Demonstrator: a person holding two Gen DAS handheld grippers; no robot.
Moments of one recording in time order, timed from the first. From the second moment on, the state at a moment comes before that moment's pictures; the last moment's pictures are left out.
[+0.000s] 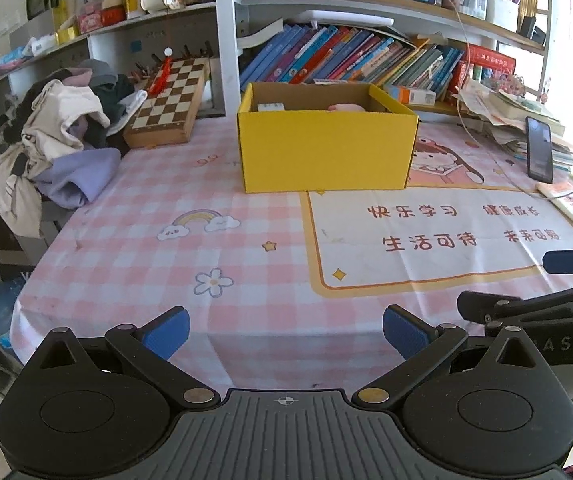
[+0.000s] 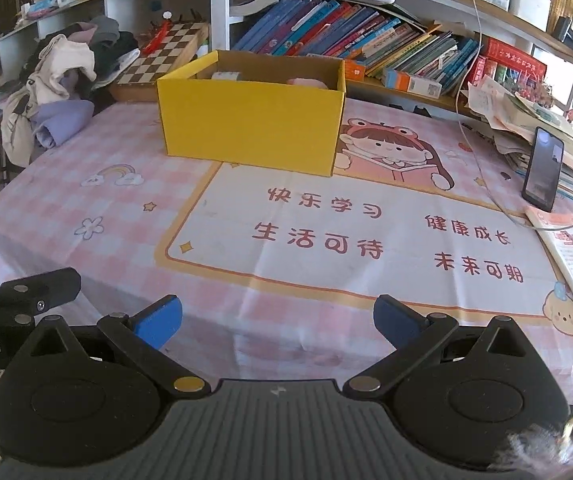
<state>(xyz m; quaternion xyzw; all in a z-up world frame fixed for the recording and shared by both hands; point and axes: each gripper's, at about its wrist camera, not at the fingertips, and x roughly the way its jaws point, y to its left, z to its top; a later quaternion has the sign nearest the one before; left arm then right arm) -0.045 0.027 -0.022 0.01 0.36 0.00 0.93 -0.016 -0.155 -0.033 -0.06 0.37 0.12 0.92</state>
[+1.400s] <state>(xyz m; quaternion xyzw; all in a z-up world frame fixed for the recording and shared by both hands) -0.039 0.037 -0.028 0.01 0.37 0.03 0.93 -0.014 -0.147 -0.033 -0.07 0.37 0.12 0.92</state>
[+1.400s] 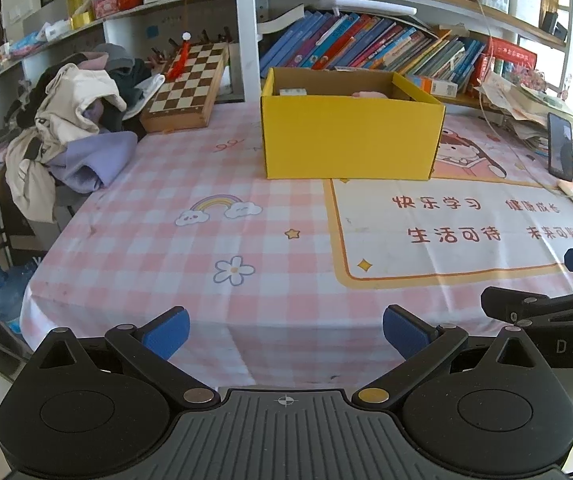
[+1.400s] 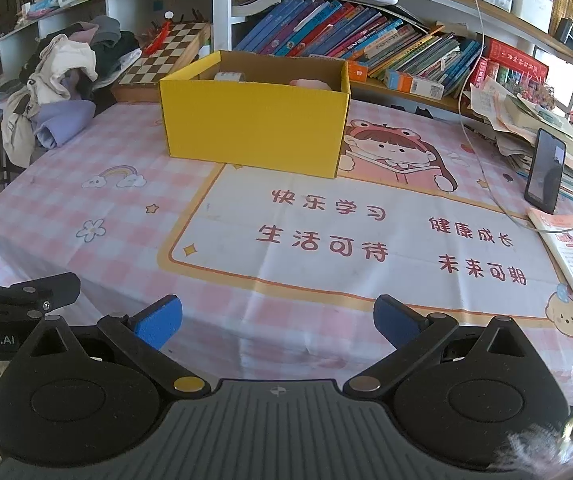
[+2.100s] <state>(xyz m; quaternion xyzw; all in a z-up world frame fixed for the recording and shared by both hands) -0.032 0.039 -0.030 0.00 0.38 0.02 0.92 -0.009 -0.146 -0.034 -0.07 0.38 0.12 0.92</state>
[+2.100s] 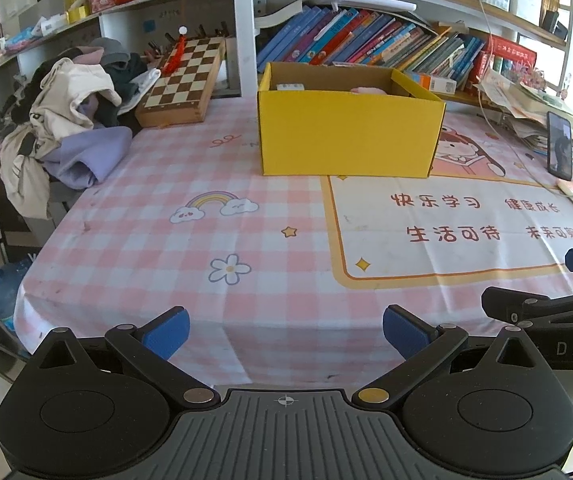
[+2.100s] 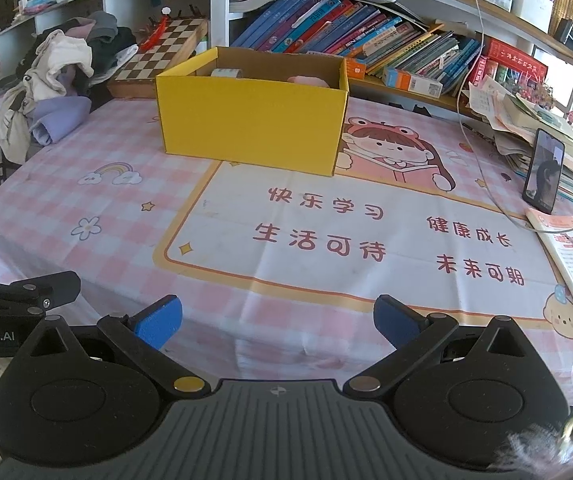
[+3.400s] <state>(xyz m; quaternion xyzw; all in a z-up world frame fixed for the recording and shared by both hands) -0.032 0.038 -0.031 0.00 0.39 0.03 0.92 -0.009 -0.144 -0.034 -0.07 0.38 0.12 0.92</state>
